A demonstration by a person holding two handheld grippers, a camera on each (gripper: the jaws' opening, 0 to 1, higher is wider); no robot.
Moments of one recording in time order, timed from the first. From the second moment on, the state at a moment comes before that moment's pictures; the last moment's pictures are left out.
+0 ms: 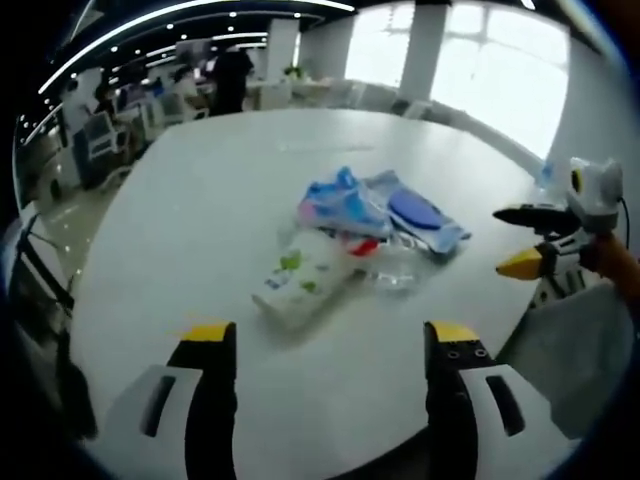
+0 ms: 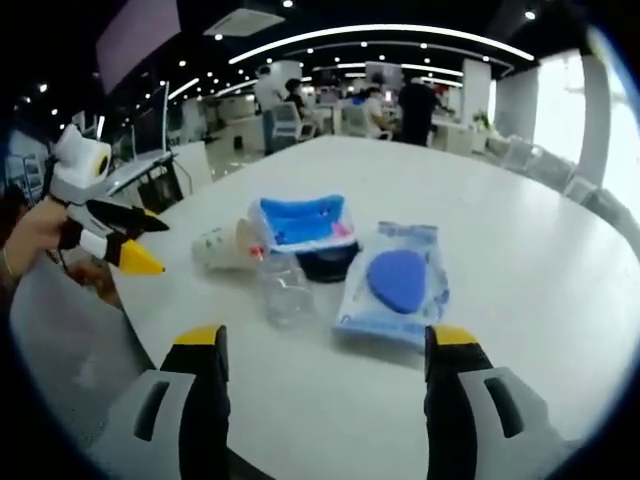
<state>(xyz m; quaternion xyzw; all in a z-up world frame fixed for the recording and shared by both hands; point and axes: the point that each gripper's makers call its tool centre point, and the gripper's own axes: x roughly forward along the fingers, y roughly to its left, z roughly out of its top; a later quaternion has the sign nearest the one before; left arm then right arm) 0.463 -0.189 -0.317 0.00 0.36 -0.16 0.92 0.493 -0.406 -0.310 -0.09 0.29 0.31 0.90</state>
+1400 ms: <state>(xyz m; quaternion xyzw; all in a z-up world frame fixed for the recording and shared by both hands) 0.531 -0.216 -0.347 0.15 0.45 -0.33 0.82 0.498 -0.416 -0.310 -0.05 0.30 0.28 0.91</state>
